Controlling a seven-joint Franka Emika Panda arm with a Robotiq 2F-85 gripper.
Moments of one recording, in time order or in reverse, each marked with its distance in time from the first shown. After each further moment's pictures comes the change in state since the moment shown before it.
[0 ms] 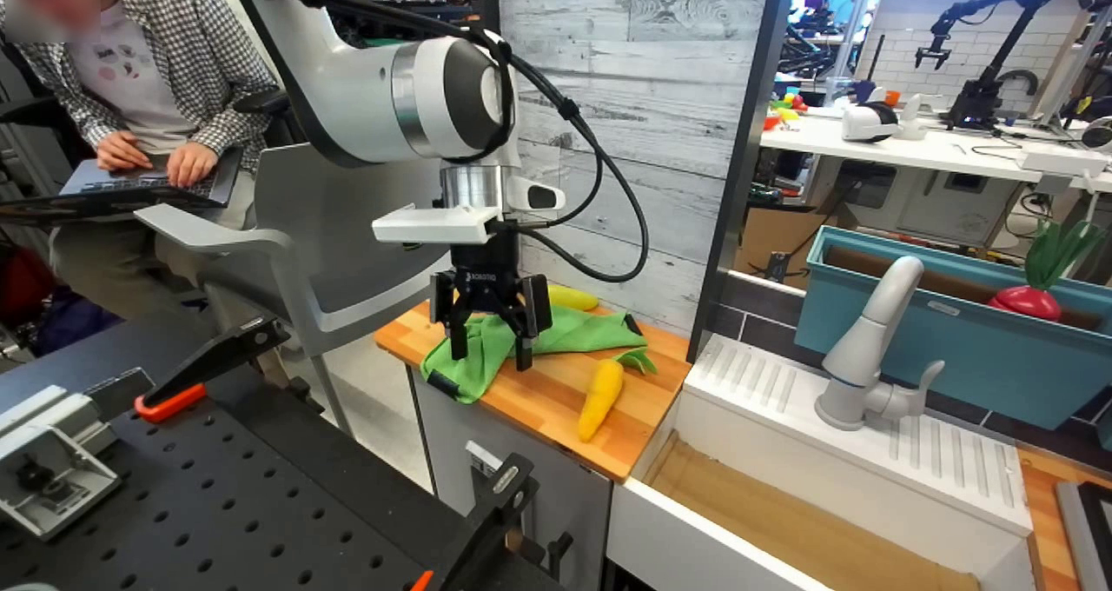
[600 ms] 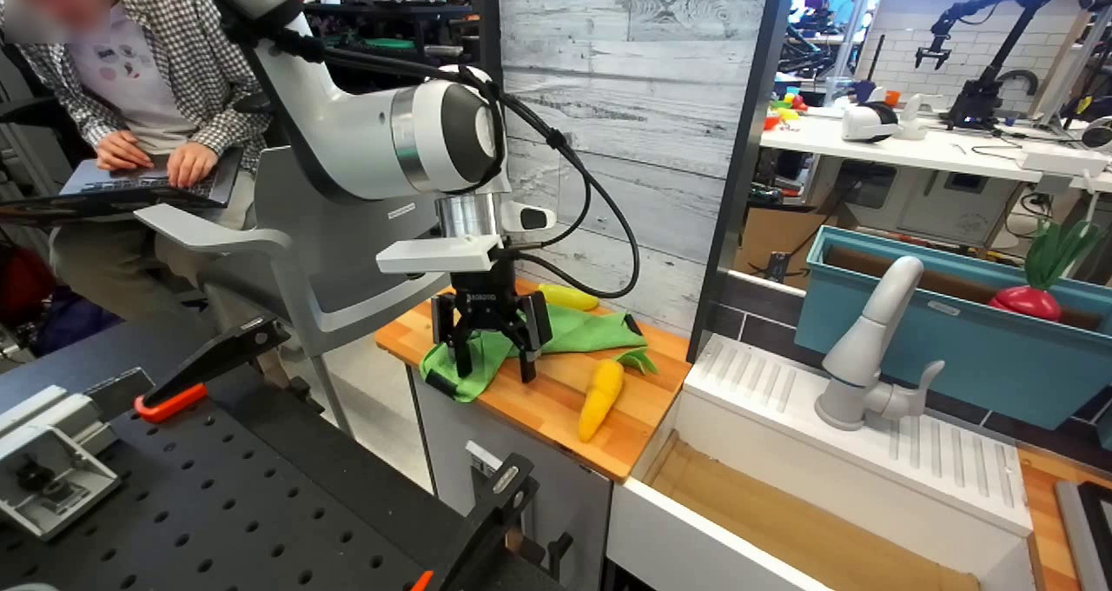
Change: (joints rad) arm 0.043 0.096 -0.023 0.068 -0.050 0.053 0.000
